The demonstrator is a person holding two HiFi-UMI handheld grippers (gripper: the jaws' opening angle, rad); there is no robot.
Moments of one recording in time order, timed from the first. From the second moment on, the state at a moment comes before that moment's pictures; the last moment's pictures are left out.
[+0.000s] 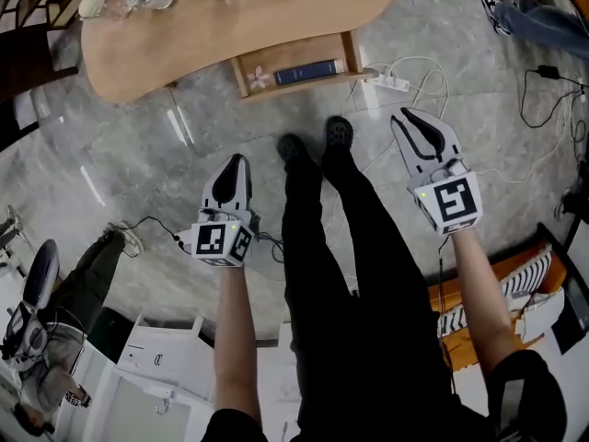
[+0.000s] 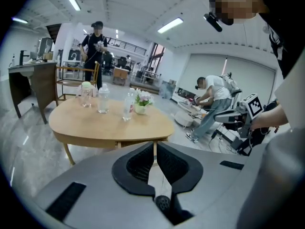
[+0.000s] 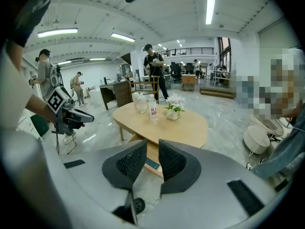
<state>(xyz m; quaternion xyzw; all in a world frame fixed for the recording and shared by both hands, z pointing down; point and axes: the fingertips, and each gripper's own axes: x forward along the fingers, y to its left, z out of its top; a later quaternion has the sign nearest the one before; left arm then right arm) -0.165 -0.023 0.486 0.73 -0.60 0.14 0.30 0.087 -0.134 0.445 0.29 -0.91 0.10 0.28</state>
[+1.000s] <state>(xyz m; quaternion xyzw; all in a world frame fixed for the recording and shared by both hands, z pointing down) -0.229 -0.065 0.820 0.71 -0.50 0.35 0.35 0.099 -0.189 0.699 0.24 -0.85 0.05 0.47</state>
